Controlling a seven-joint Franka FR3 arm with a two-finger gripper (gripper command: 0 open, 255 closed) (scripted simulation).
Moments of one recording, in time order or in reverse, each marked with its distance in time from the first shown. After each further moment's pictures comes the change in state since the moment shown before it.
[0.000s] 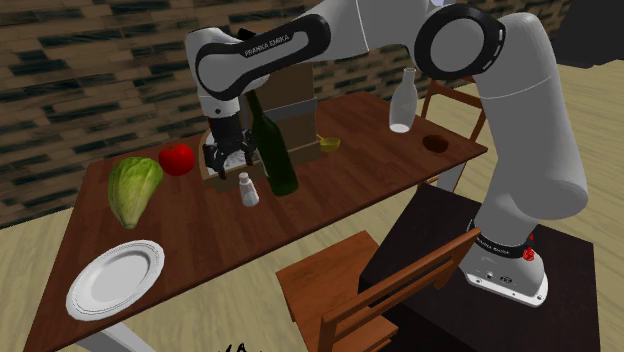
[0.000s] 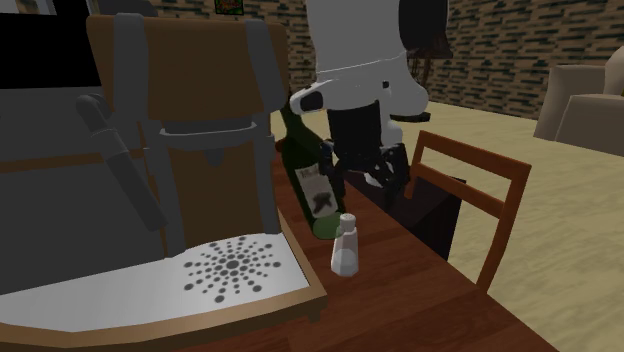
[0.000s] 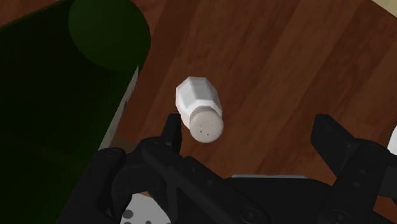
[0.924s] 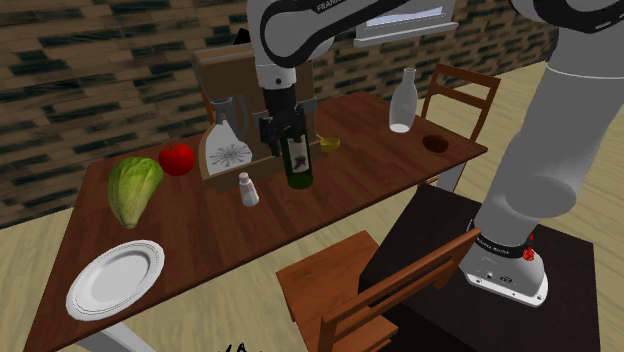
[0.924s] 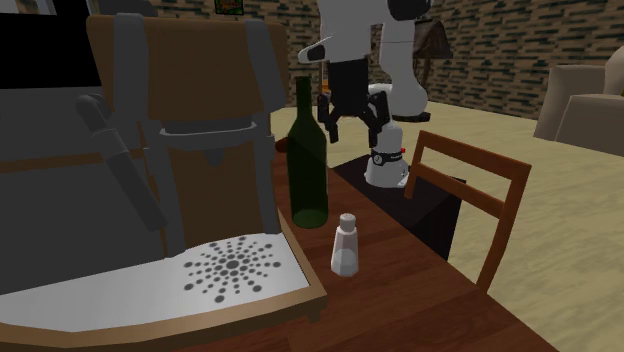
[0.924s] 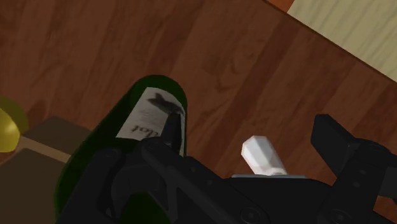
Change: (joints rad) arm -0.155 -0.499 0.022 -0.550 0.062 0.056 -0.144
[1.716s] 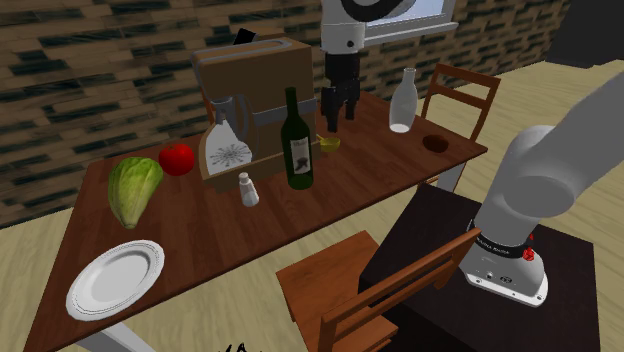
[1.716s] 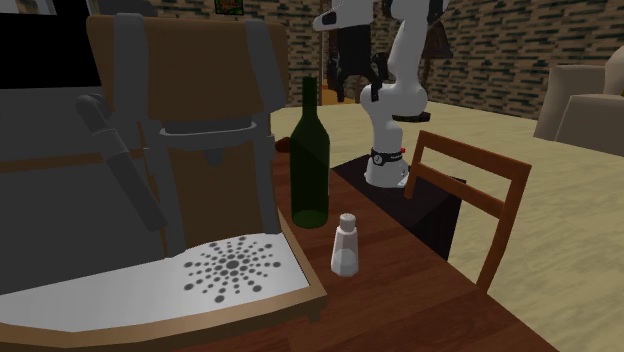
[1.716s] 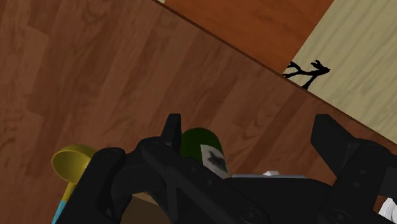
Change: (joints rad) arm -0.030 -0.477 -0.100 -0.328 0.078 -0.126 -0.175
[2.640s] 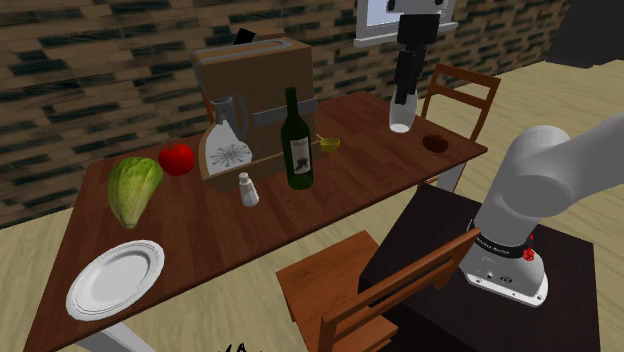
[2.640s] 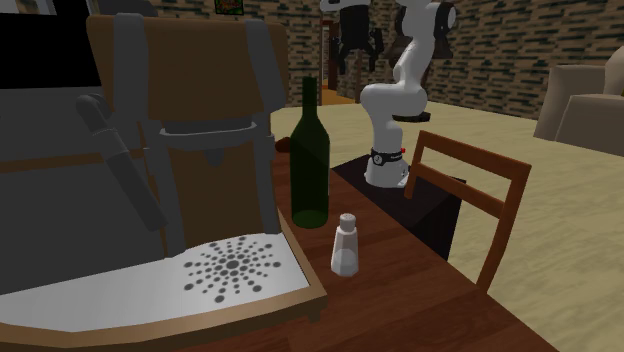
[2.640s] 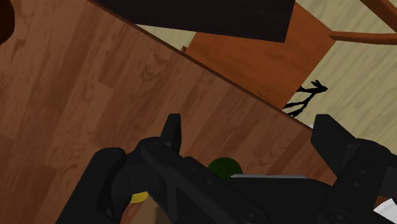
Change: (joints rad) arm -0.032 -0.401 -0.160 -0.137 -0.061 -0.252 -0.160
